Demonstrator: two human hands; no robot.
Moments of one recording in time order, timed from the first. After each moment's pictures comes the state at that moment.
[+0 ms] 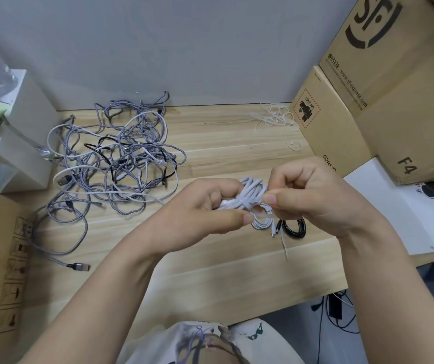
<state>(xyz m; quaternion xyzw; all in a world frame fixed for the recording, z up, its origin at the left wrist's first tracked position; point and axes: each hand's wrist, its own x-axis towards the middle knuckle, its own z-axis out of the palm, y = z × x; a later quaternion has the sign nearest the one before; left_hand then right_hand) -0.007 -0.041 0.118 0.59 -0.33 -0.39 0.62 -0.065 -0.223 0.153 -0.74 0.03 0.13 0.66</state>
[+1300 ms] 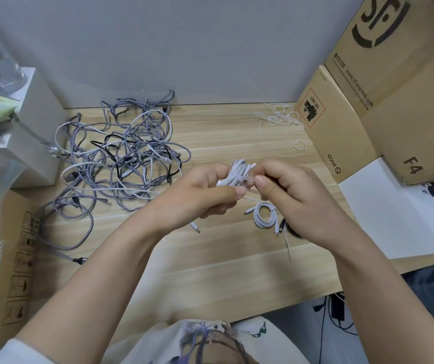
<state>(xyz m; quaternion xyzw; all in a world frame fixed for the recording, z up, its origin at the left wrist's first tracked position) 0.010 -0.041 0.111 0.61 -0.27 -0.41 0.63 -0.065 -0.208 0.129 -0.91 -0.04 -0.05 0.42</state>
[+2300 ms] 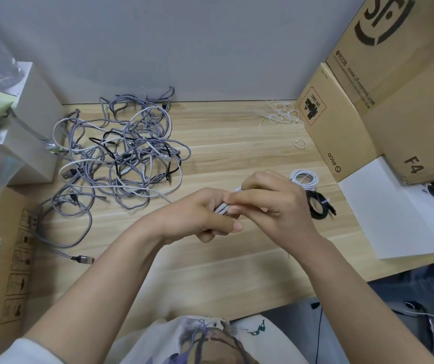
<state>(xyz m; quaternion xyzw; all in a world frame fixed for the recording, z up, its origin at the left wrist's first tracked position) 0.007 -0.041 0.081 0.59 -0.28 -0.51 0.56 -0.061 -0.201 0.078 -0.90 -0.16 -0.26 0.30</state>
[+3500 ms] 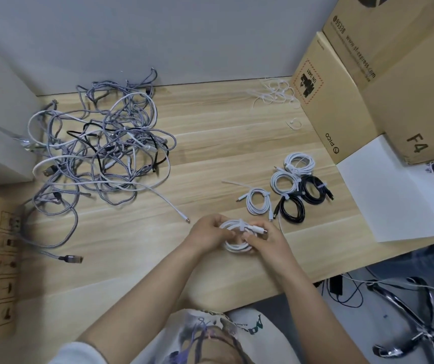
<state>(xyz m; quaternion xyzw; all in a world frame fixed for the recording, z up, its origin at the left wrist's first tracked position) -0.030 -0.093 -0.034 0.73 0.00 -0.47 0.49 -0.126 -0.223 -0.050 -0.69 0.37 0.07 0.62</state>
